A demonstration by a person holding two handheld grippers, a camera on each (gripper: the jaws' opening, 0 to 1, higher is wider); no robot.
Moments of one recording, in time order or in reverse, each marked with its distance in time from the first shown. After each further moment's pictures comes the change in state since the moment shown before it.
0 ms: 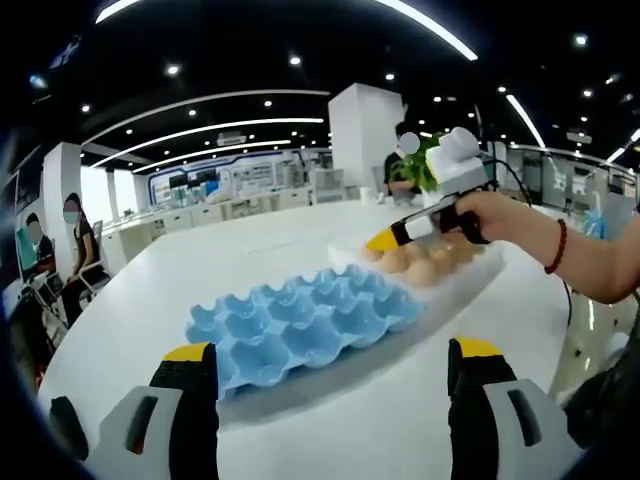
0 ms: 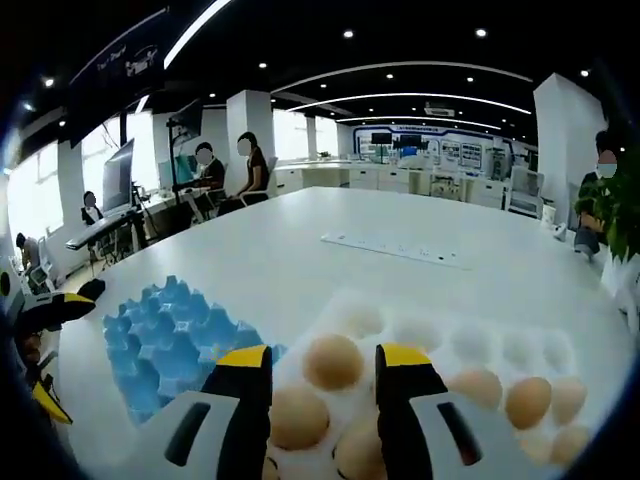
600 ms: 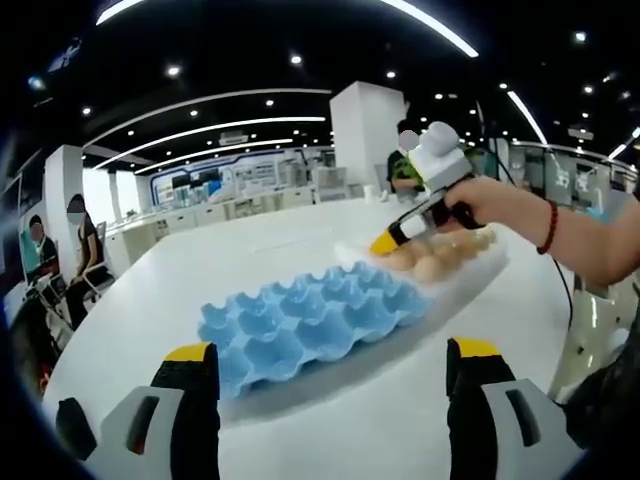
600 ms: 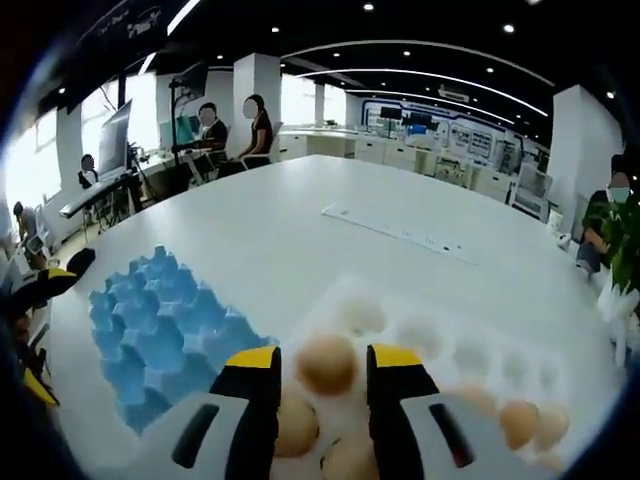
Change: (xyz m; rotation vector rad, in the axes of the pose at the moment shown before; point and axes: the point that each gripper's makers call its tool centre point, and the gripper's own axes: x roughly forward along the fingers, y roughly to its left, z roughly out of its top) left arm -0.008 0.008 -0.001 0.005 0.004 0.017; right arm 0.006 0.004 -0.011 -0.091 0.152 0.017
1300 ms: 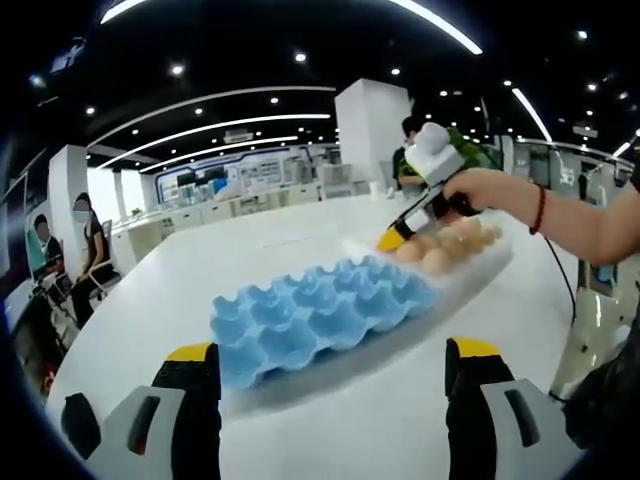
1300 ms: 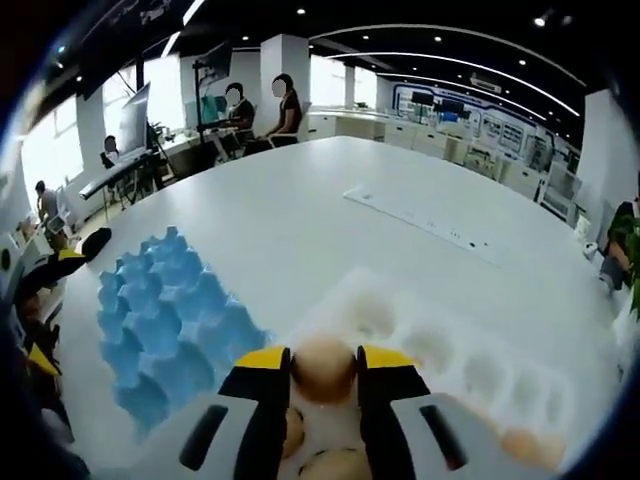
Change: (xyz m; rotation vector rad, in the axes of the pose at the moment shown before) left arm -0.007 0.012 -0.005 0.005 0.013 0.026; right arm 0.015 -0.004 -0.001 -0.052 0.082 0.103
